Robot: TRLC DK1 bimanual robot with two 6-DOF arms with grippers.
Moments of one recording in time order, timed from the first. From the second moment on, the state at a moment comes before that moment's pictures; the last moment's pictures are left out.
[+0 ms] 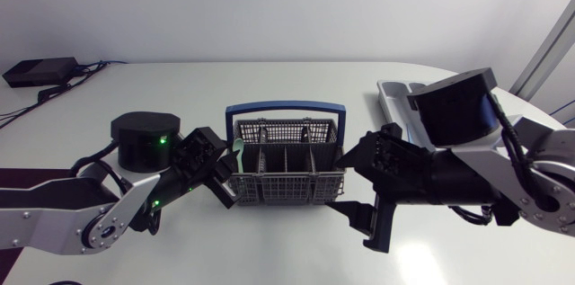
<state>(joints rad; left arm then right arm) -0.56 1.43 0.49 0.45 -0.07 0.45 0.61 1.13 0.68 -0.34 -0.25 -0.63</state>
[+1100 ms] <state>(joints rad) -0.57 1.54 0.60 0.43 -0.07 0.44 0.61 1.12 0.66 -0.34 -0.25 -0.63</state>
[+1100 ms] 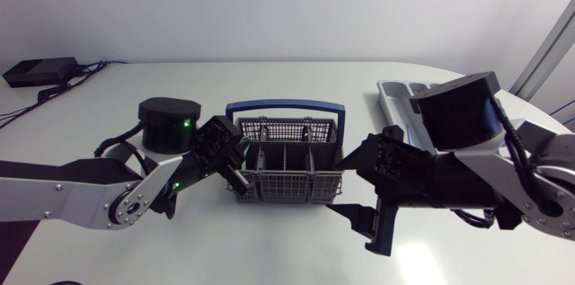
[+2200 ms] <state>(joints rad) -0.68 1.05 0.48 0.40 -0.07 0.36 0.64 1.09 0.65 -0.33 -0.25 -0.54</state>
